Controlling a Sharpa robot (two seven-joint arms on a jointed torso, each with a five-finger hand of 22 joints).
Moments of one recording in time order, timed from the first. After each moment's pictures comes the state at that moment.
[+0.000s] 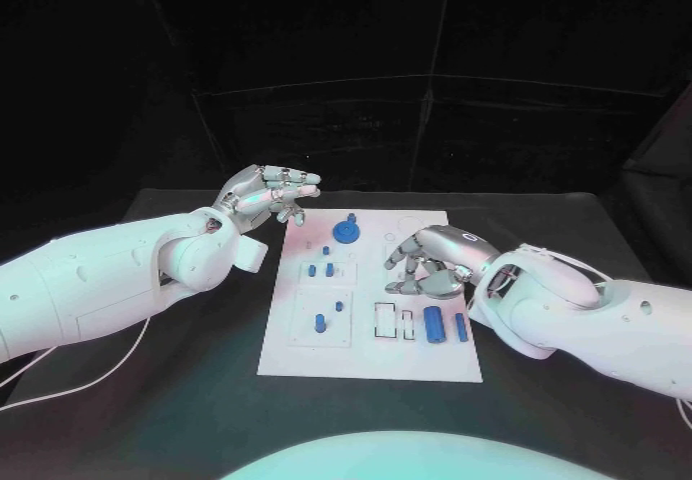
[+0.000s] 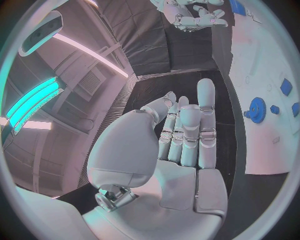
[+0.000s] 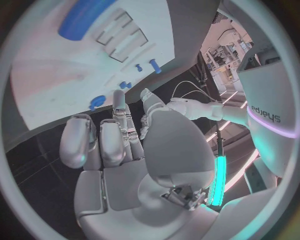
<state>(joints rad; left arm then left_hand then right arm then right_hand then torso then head) 1.21 -0.81 -0.13 1.36 -0.05 -0.07 0.47 1.30 -0.04 0.40 -0.12 0.05 1.04 0.16 0.14 0.07 1.13 0.09 0.25 0.08 1.29 0.01 1.13 0.62 0.17 1.26 0.10 0.59 0.70 1.13 -0.93 -0.09 1.79 -1.46 -0.41 -0.16 1.27 -0.11 0.10 0.13 0.22 0.98 0.13 0.15 0.09 1.30 0.05 0.40 0.19 1.47 -0.03 1.32 1.02 0.09 1.44 0.08 1.33 1.16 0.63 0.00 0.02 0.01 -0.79</state>
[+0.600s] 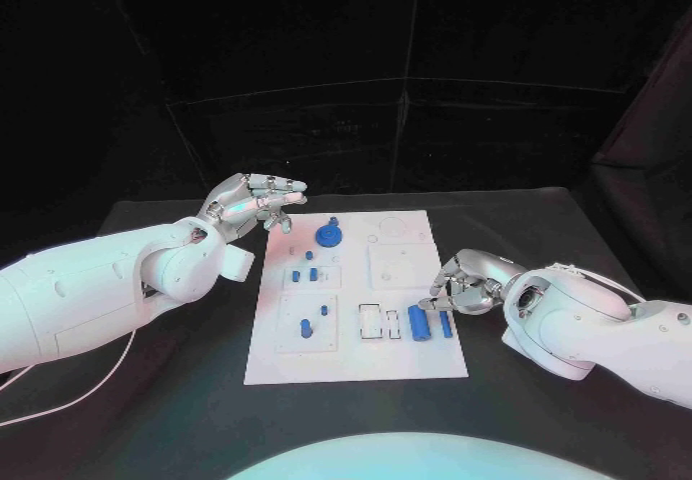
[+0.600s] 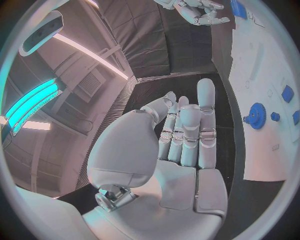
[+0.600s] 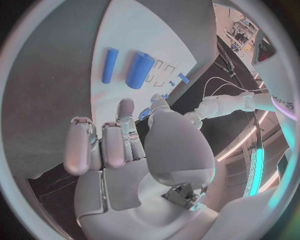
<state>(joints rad) 1.21 -0.82 -0.14 1.37 -0.05 -0.07 0.47 1.30 -0.04 0.40 -0.12 0.05 1.04 0.16 0.14 0.07 1.13 0.09 0.25 0.08 1.29 0.01 1.13 0.62 0.17 1.26 0.10 0.59 0.70 1.08 -1.06 -0.10 1.86 -1.35 -0.35 -0.47 1.23 -0.08 -0.11 0.29 0.25 0.98 0.11 0.27 0.16 1.27 0.02 0.84 0.75 1.47 -0.05 1.38 1.12 0.08 1.45 0.05 1.39 1.25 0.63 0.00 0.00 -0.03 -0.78</state>
